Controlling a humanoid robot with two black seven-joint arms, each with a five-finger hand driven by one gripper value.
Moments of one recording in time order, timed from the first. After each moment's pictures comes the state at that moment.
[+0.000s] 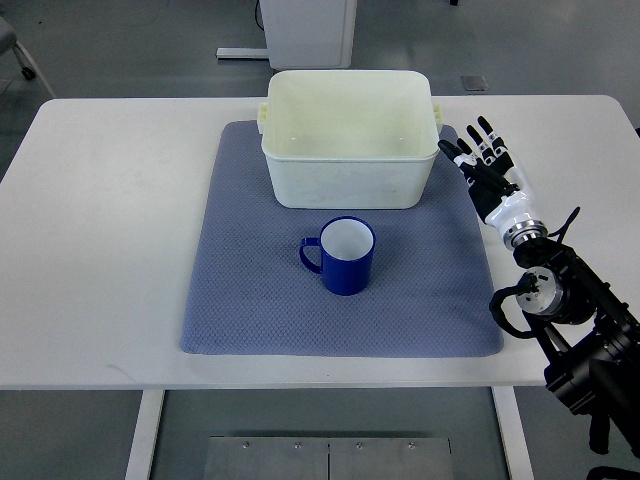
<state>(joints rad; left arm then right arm) -0.06 0.00 -0.10 -0.15 0.09 0.06 -0.04 0.49 -0.02 1.18 0.96 -0.58 -0.02 0.20</state>
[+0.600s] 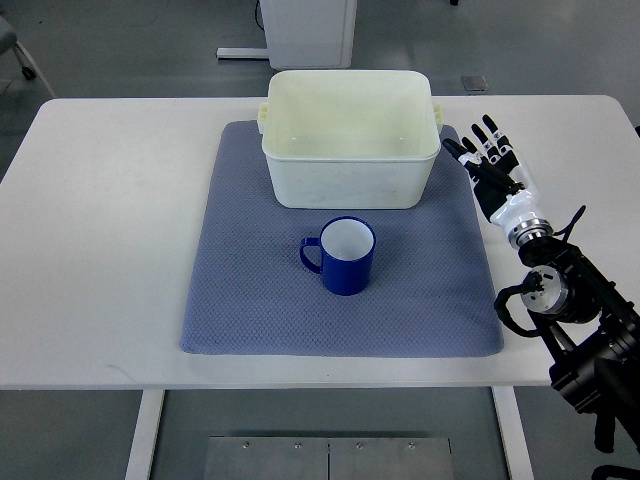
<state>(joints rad) -0.06 0.00 -0.10 -0.15 0.08 0.06 -0.04 0.50 -0.04 1.18 0.96 -0.58 -0.02 0.20</state>
